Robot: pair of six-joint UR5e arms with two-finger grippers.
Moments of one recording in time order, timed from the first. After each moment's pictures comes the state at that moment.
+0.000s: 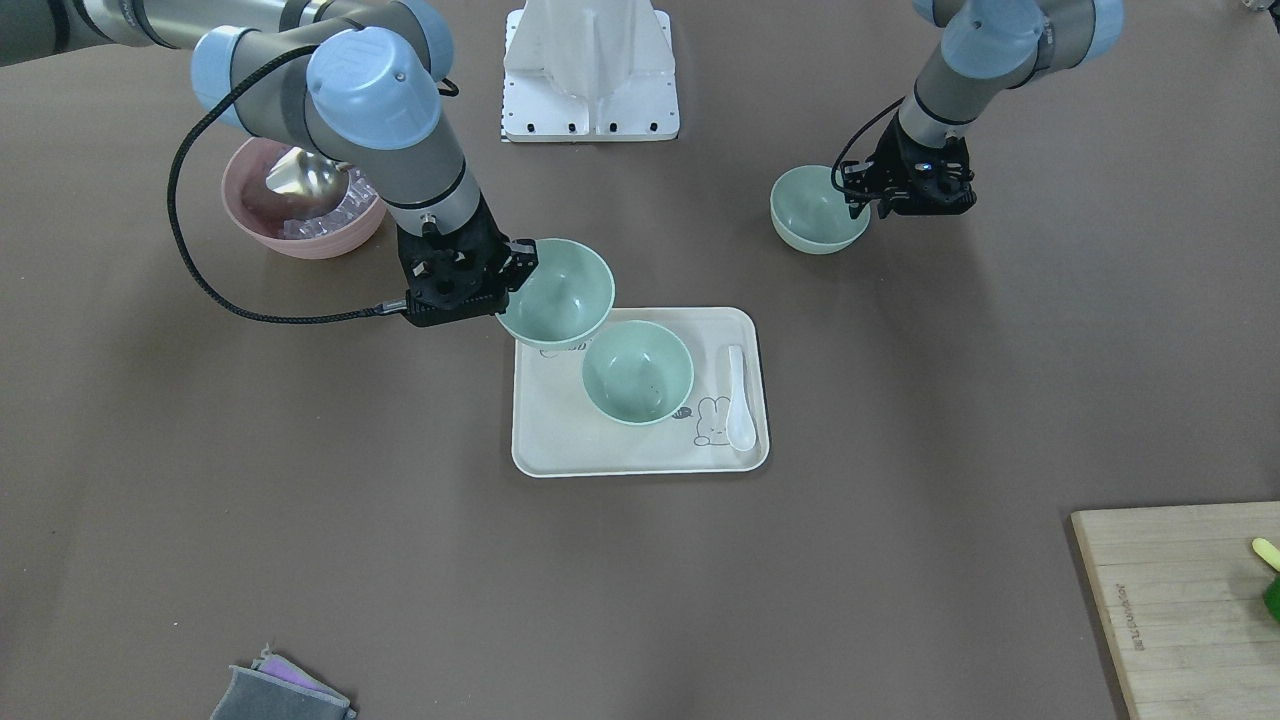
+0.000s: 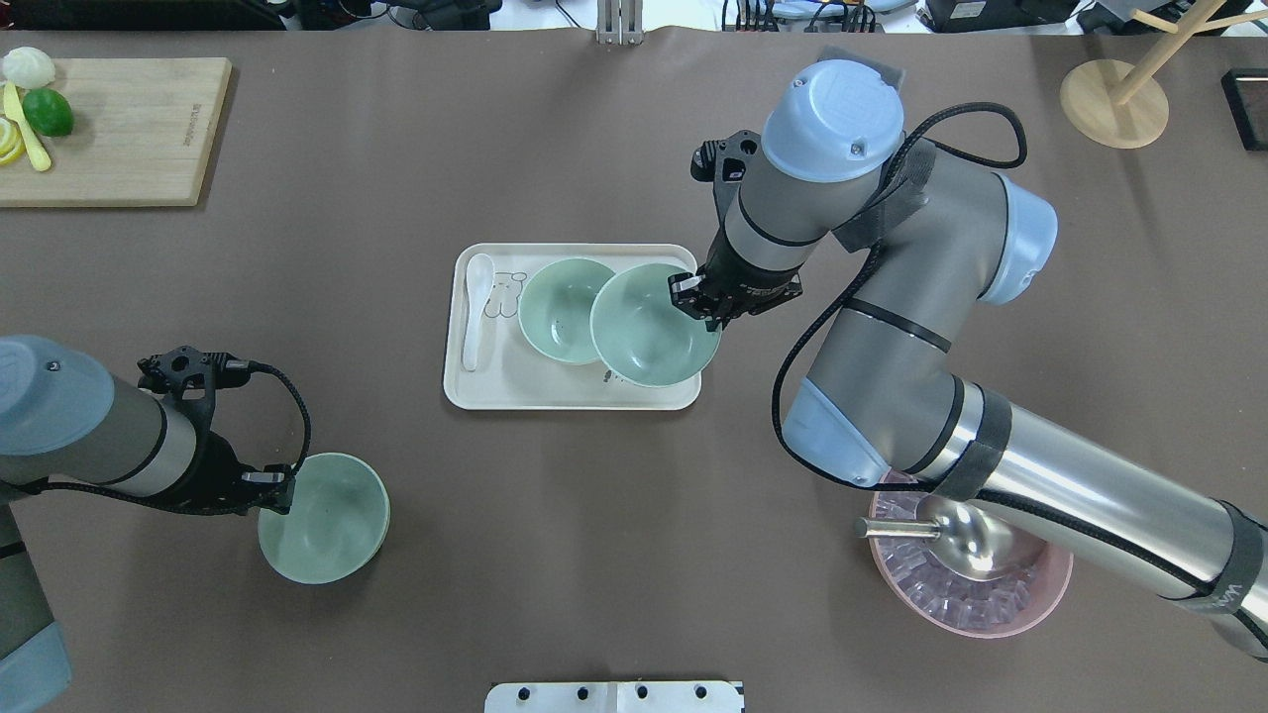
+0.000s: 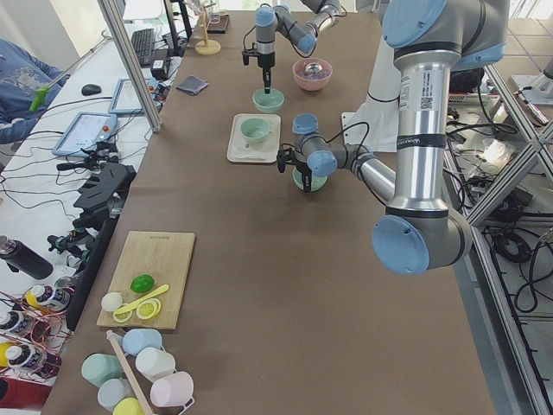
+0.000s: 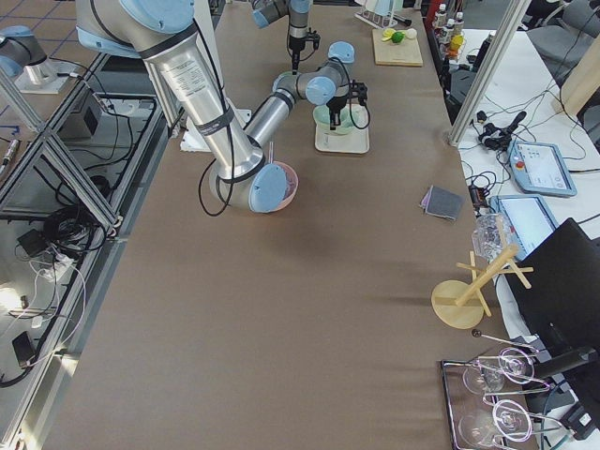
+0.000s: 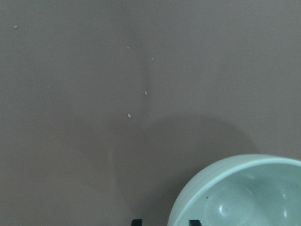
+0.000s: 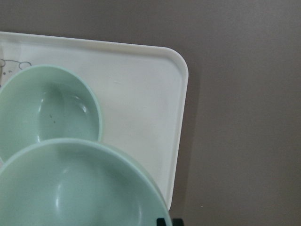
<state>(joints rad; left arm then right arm) -0.54 -1.55 -2.04 -1.86 -2.02 -1.21 0.65 -0.89 1.69 -1.56 2.06 1.01</state>
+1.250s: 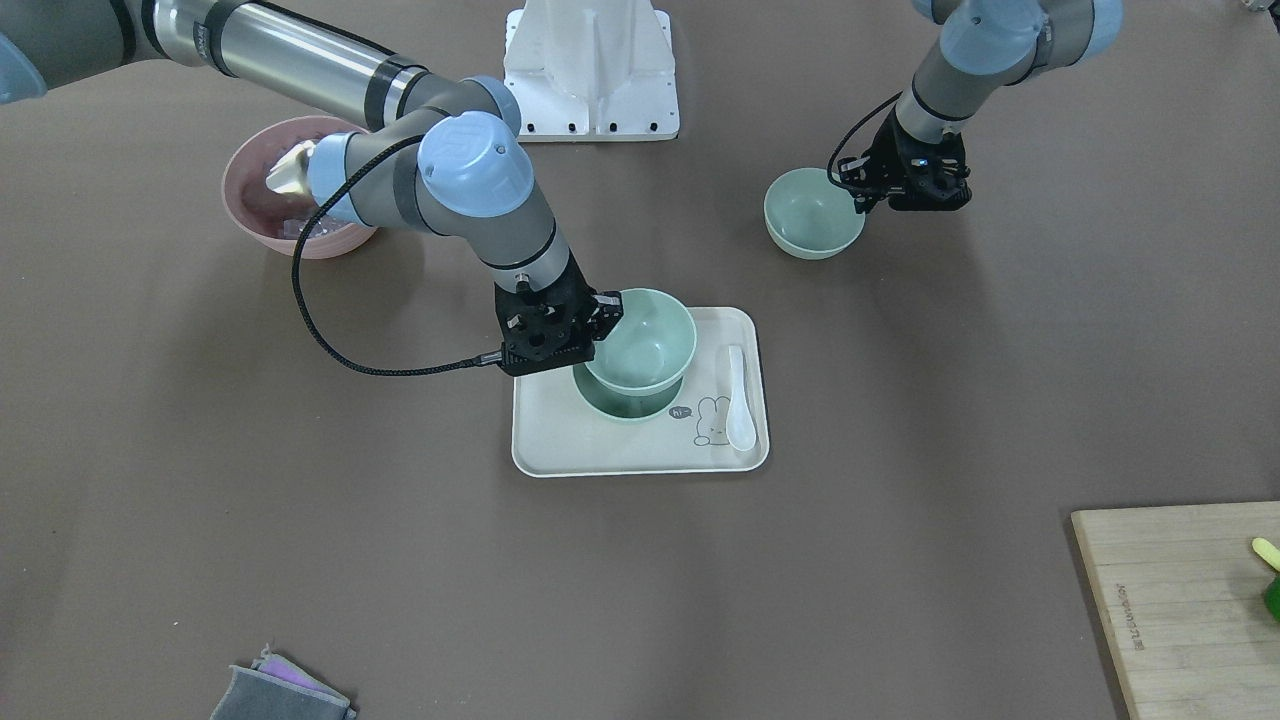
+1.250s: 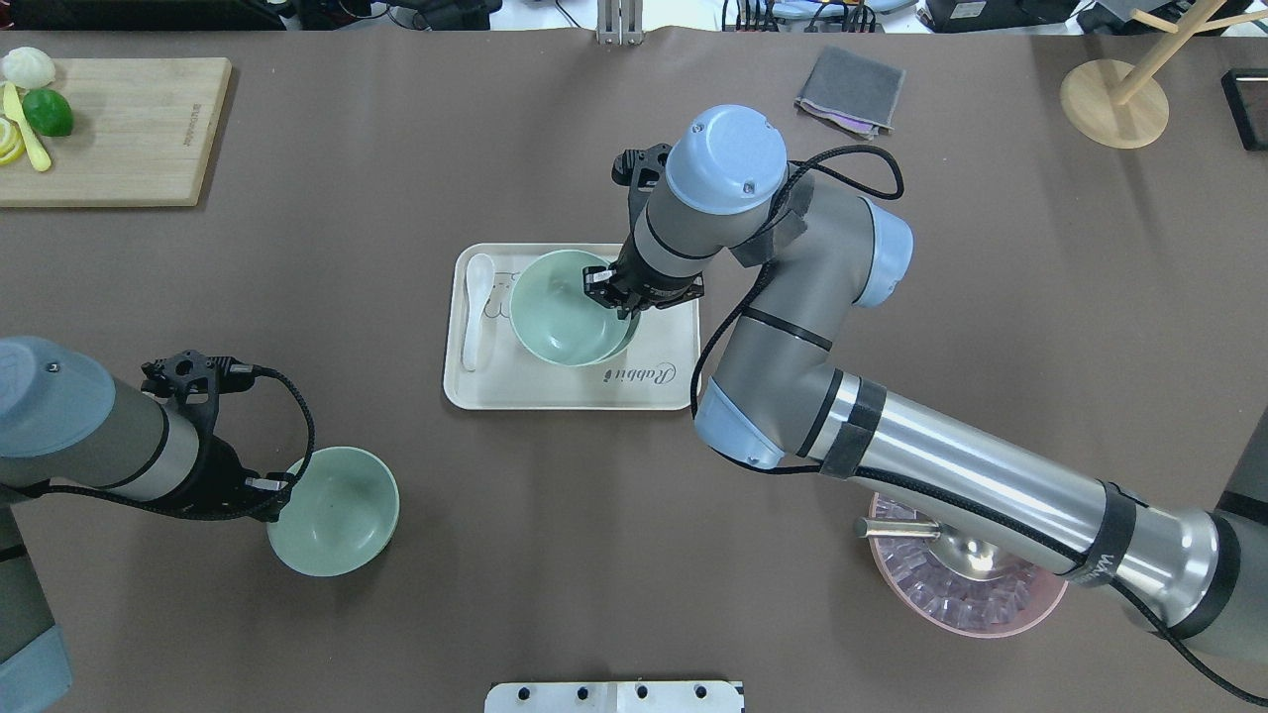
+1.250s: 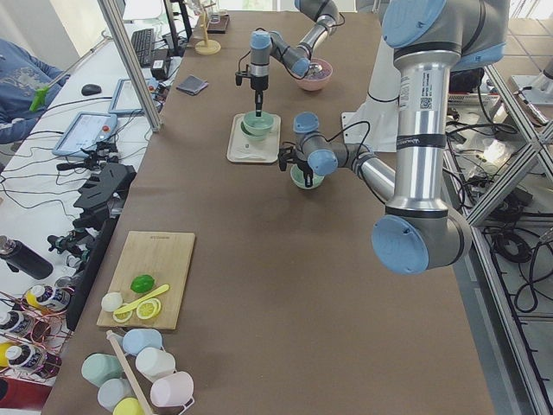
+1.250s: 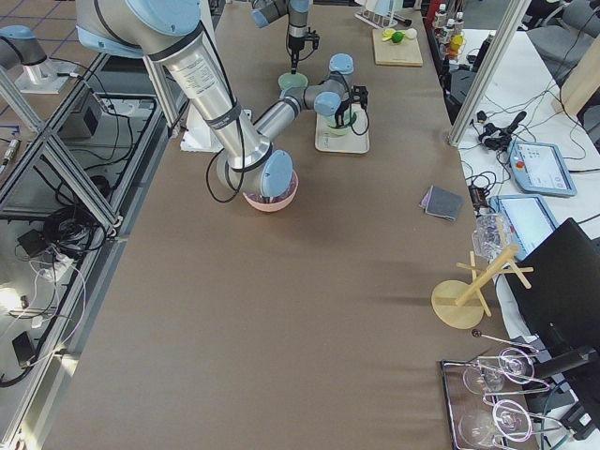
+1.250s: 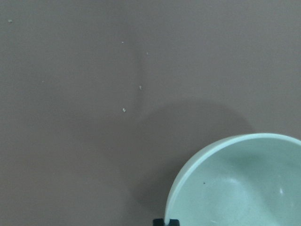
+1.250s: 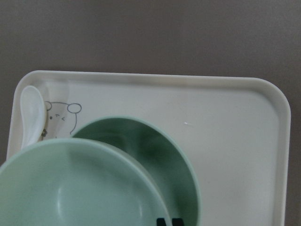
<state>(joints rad) -0.53 -1.55 -2.05 -1.86 -2.04 -1.21 0.61 -0.75 1.39 -1.26 2.01 1.15</state>
